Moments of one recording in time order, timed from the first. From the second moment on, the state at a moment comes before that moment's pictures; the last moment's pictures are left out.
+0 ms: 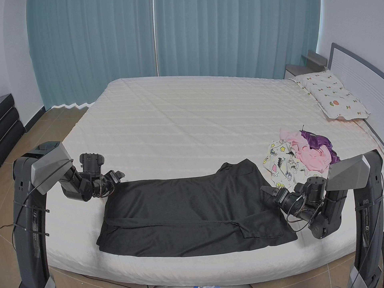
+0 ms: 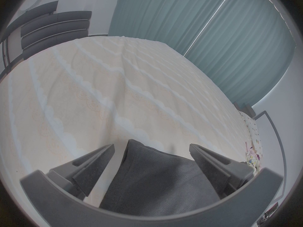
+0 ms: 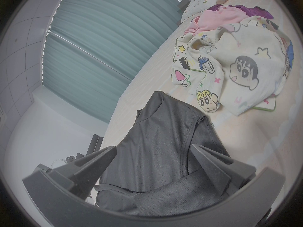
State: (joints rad) left arm 0.00 2.52 -1.22 -0.64 -0.04 -0.63; right arm 0.15 2.50 -0.57 -1.55 0.30 0.80
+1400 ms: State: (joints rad) left arm 0.00 2.44 -1.11 -0.72 -0.04 -0.83; right arm 0.18 2.59 -1.55 -0.53 0.15 0.41
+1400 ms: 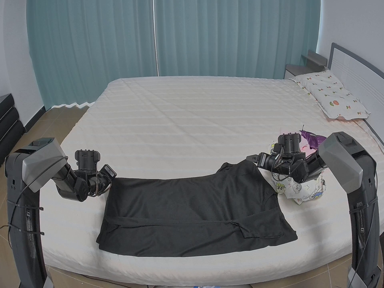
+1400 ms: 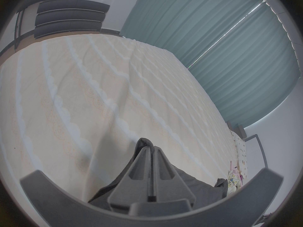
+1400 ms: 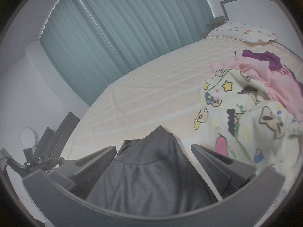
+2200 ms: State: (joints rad) left arm 0.00 2.43 -1.09 -0.73 -0.04 -0.84; right arm 0.20 2.82 -1.83 -0.52 0.06 0.47
